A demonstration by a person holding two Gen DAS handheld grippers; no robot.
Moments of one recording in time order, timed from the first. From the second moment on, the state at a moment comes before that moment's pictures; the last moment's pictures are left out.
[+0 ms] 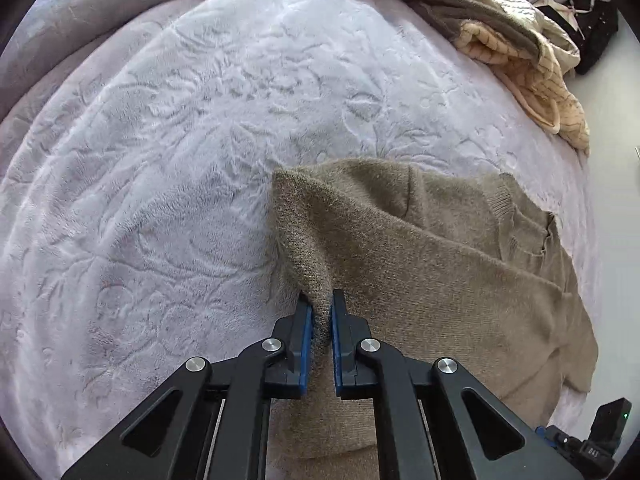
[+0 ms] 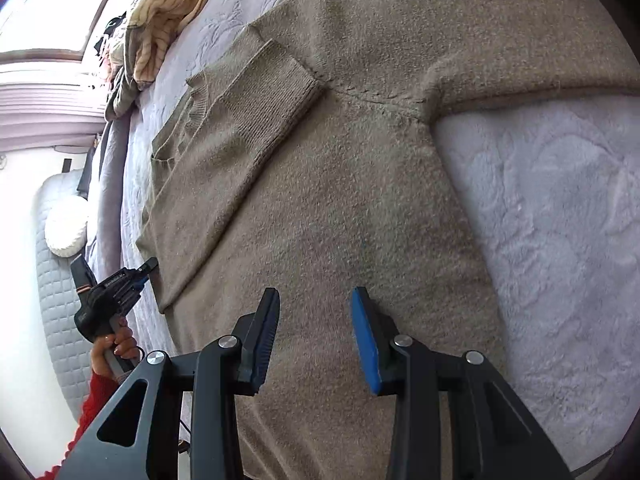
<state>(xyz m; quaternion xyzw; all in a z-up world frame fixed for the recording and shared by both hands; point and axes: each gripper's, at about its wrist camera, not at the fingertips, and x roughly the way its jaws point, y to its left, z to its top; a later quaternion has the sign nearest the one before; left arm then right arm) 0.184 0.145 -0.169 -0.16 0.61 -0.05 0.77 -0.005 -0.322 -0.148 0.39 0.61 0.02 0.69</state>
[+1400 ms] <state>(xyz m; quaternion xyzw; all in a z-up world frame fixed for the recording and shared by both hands) 0.071 0.035 -0.115 -0.01 0.62 -0.06 0.78 0.027 -0.343 -0.153 0.42 0.60 -0.02 0.69</state>
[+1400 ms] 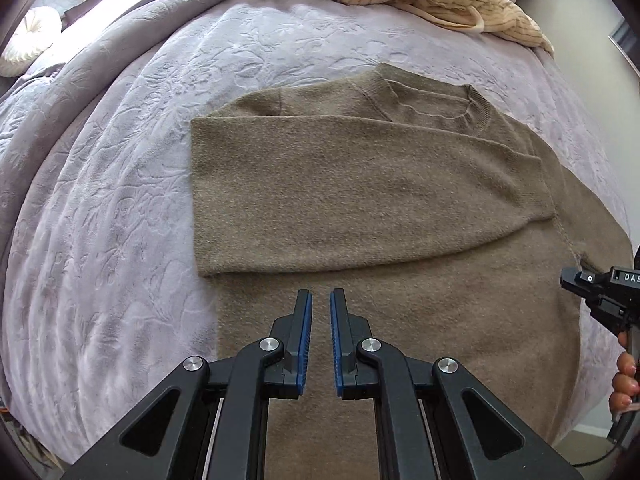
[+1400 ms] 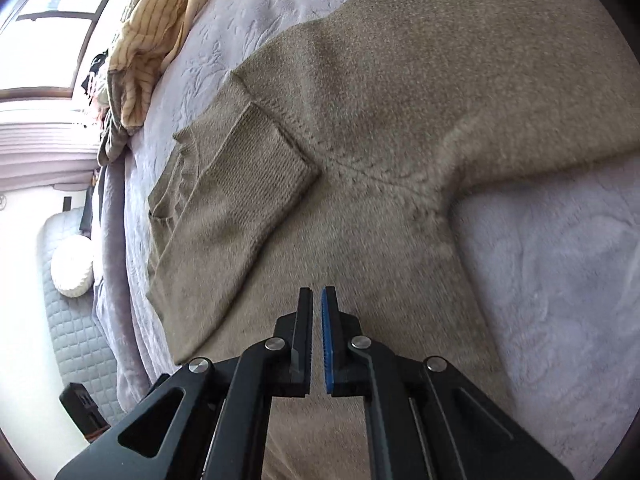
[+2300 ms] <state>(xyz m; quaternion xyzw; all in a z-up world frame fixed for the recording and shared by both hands) 0.054 -0.085 -0.102 0.05 0.64 -0.12 0.76 -0.095 -0.491 -0.116 0.50 0.47 -0.13 0.72</state>
